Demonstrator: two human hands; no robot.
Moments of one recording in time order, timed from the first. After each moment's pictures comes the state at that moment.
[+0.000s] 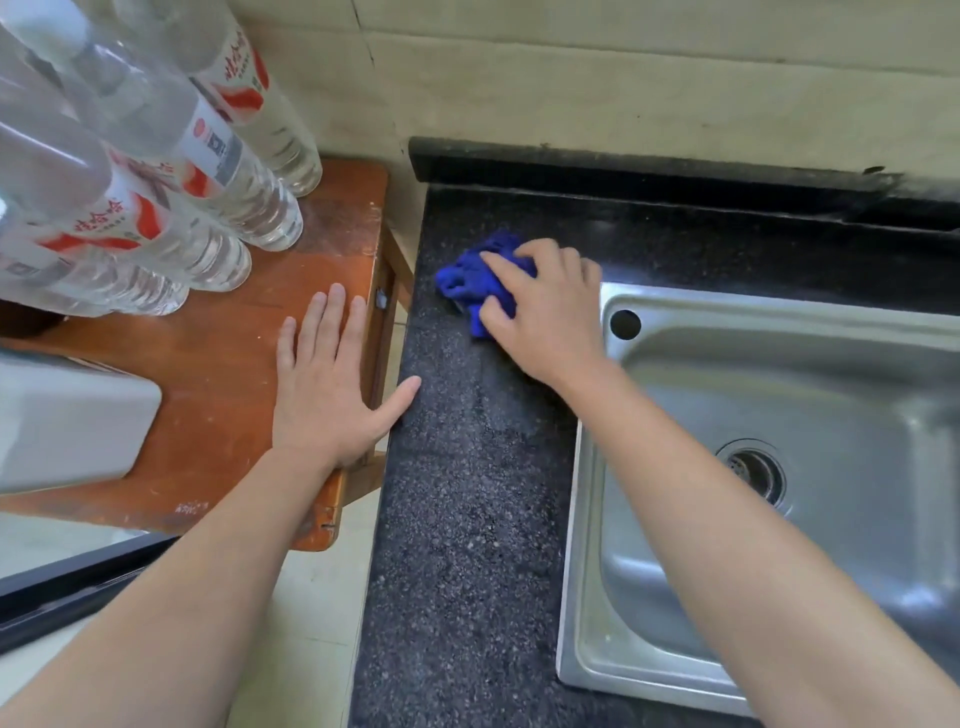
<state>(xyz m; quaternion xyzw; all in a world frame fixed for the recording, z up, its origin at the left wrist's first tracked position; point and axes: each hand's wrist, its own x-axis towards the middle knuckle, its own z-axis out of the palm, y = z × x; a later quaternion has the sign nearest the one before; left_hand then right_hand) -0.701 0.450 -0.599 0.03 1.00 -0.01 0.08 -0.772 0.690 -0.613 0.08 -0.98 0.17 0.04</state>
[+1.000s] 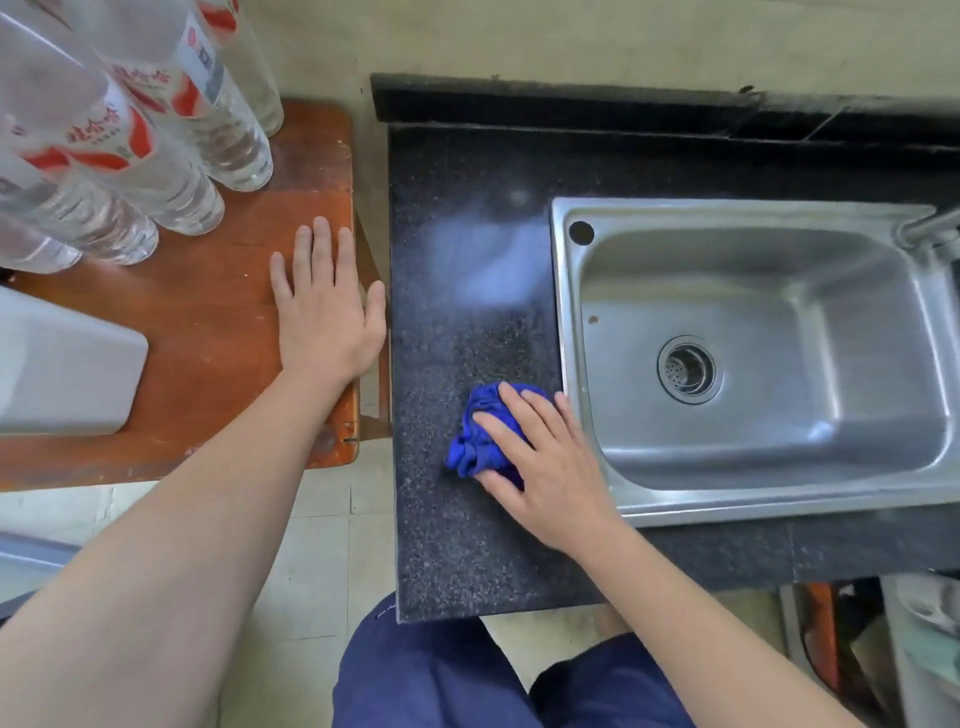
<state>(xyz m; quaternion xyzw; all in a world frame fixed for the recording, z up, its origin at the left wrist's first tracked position) -0.699 0.441 -0.608 0.06 1.00 0.06 0.04 -0.511 0.666 -0.603 0.10 -0.98 0.15 -0.08</state>
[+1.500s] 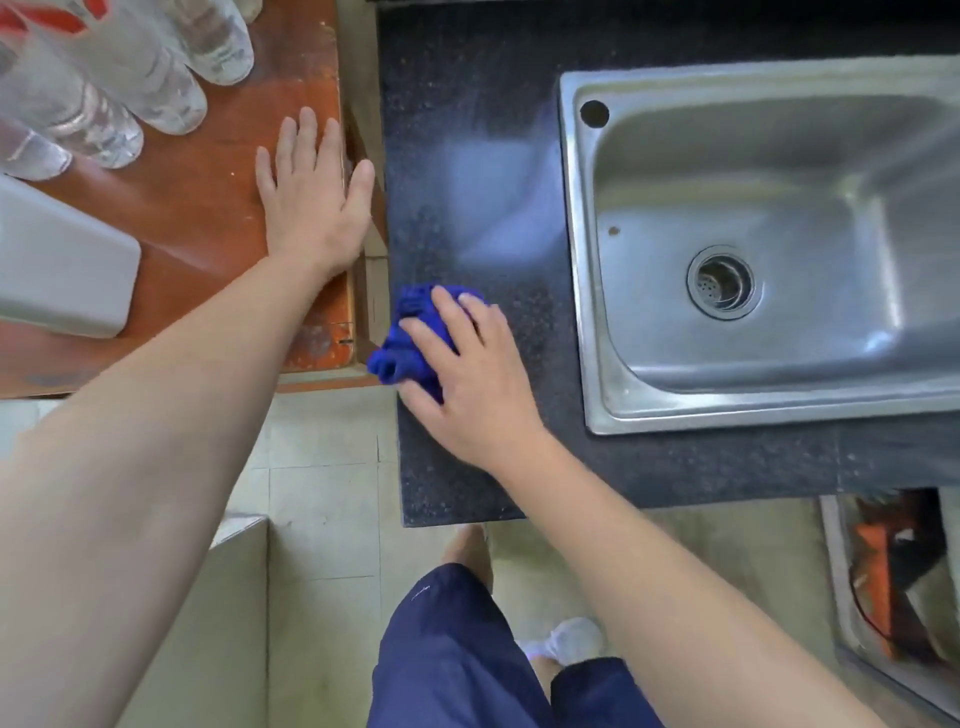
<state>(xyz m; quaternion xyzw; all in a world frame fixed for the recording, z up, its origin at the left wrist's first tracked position) -0.704 0.438 -0.608 0.06 0.99 0.11 0.04 -0.510 0.589 -0.614 0.08 -0.98 0.21 -0.03</state>
